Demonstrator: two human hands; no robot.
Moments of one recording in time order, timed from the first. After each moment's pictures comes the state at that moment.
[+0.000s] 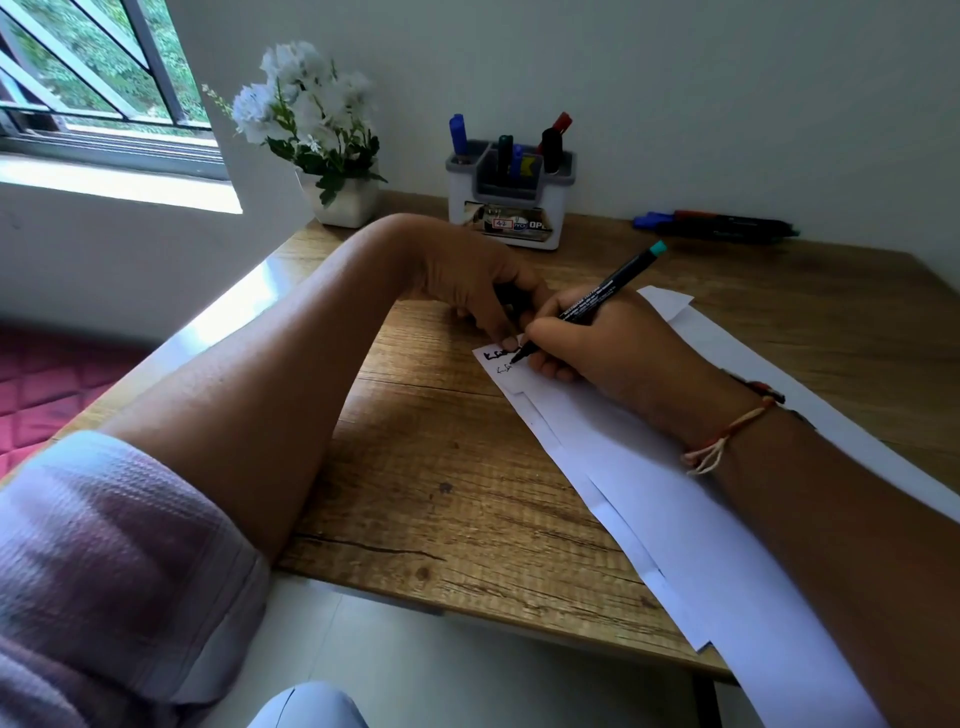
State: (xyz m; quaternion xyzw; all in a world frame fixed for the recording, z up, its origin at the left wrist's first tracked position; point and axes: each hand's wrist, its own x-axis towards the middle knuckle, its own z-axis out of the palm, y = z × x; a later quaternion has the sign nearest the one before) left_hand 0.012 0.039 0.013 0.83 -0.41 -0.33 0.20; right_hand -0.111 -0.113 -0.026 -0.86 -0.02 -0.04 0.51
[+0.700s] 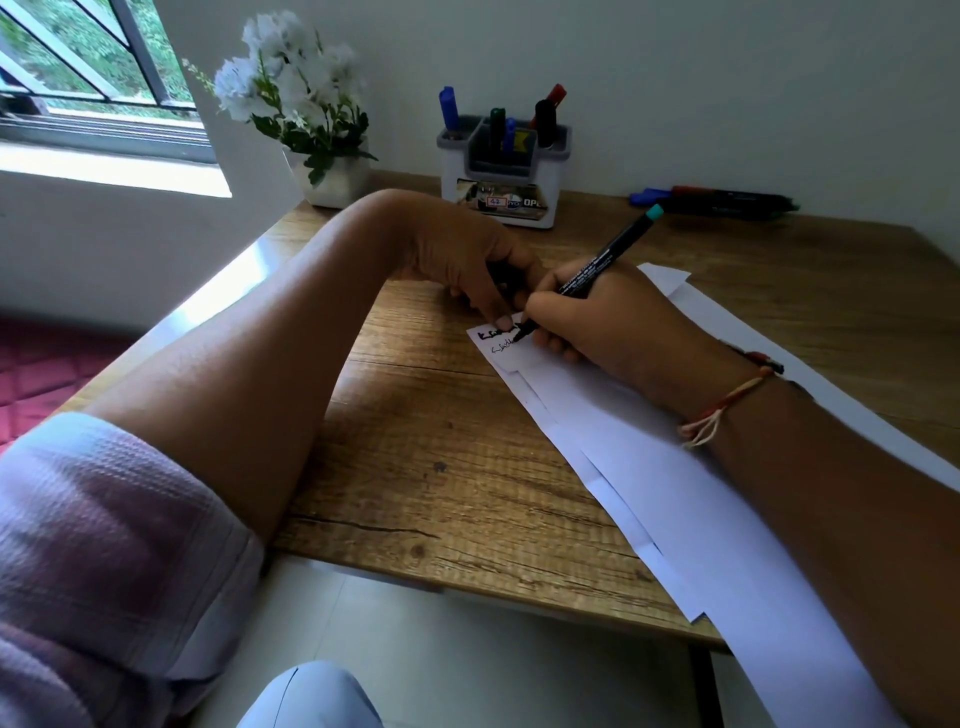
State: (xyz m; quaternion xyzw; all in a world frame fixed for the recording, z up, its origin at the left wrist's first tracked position) left_hand 0.012 0.039 0.013 0.82 -0.41 -0.34 0.20; right_hand -0.110 -0.114 -0.026 -0.88 -0.01 -0.06 0.48
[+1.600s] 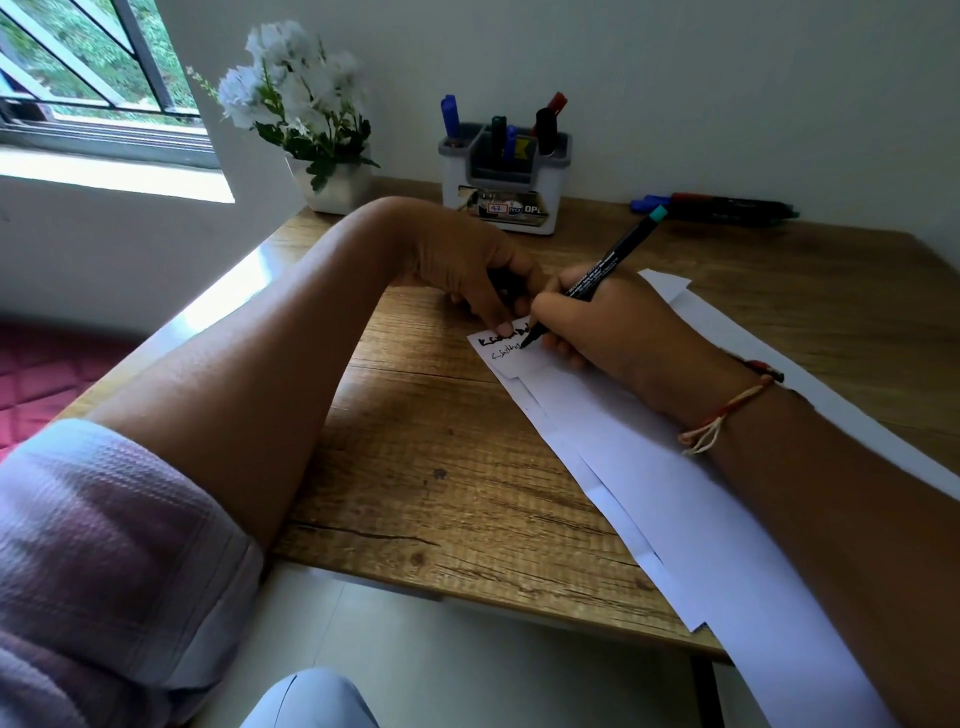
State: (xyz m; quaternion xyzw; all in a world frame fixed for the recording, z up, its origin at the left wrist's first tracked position) left_hand 0.016 0.039 0.010 0.82 -0.41 -0.35 0.21; right_hand -0.106 -0.117 -0.026 -0.89 0.01 -0.06 0.45
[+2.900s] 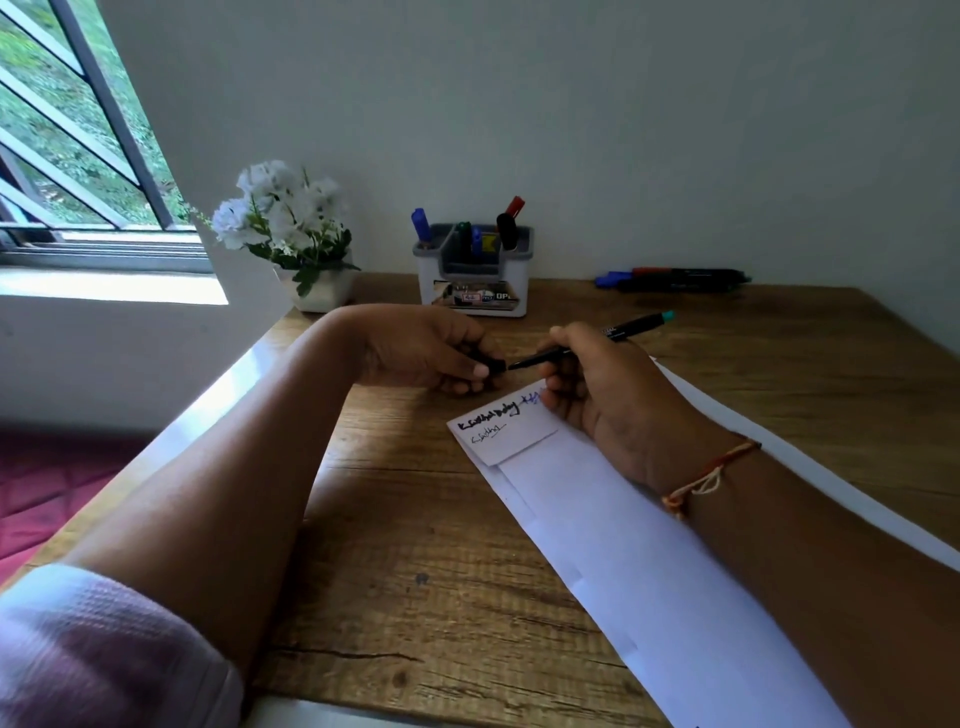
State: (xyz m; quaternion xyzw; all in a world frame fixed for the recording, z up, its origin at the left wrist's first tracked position) left_hand 0.032 0.052 0.003 0.76 -0.32 -0.40 0.41; right_hand -0.109 -0.121 -0.007 -0.59 0.20 -0.04 0.78
